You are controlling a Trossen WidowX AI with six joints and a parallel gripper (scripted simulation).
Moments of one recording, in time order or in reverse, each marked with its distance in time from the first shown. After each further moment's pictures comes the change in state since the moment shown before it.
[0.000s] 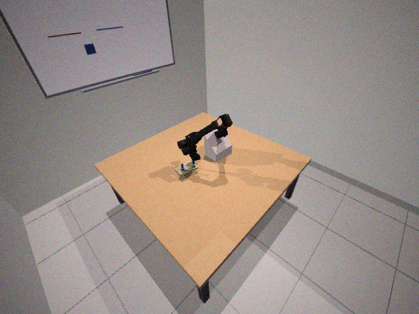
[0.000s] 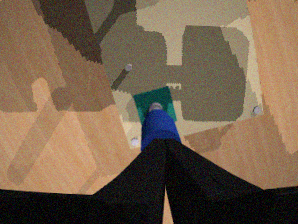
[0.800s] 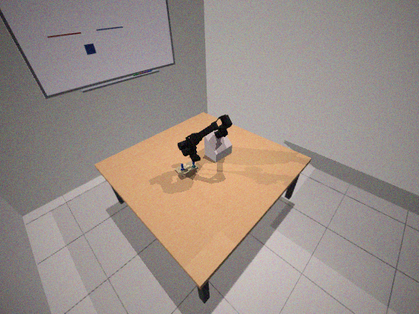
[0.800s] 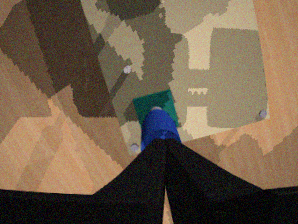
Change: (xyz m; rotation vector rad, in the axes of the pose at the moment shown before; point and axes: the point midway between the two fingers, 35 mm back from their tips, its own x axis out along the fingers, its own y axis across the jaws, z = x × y) arm 0.009 0.000 0.000 0.004 0.000 0.001
